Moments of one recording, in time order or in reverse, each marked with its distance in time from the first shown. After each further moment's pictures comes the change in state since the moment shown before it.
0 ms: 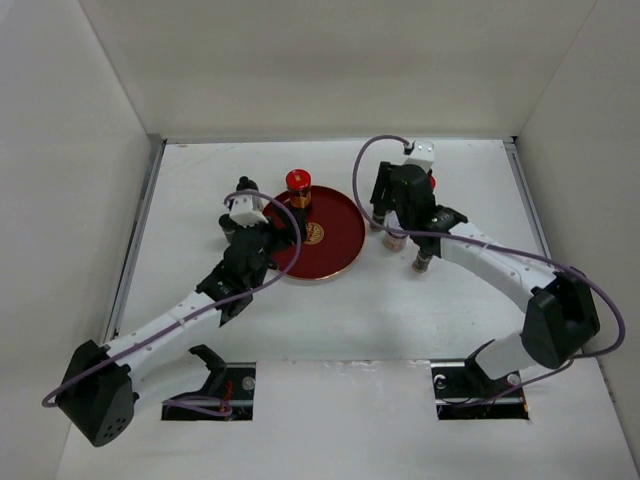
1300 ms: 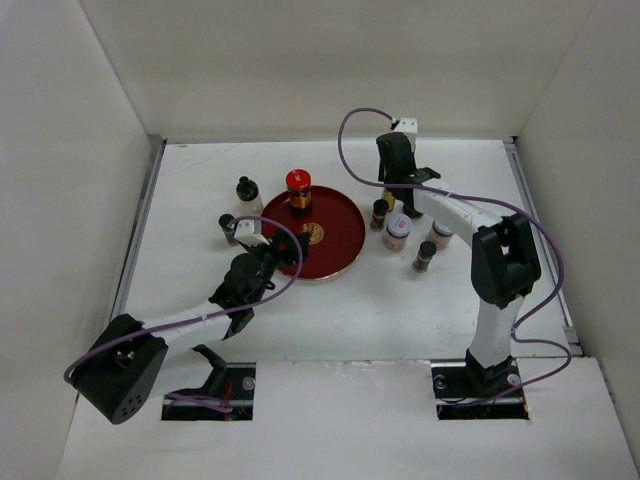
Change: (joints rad) left arm 0.014 0.142 -0.351 0.518 0.165 -0.031; right arm -0.156 0.478 0.446 -0.145 0.050 -0.155
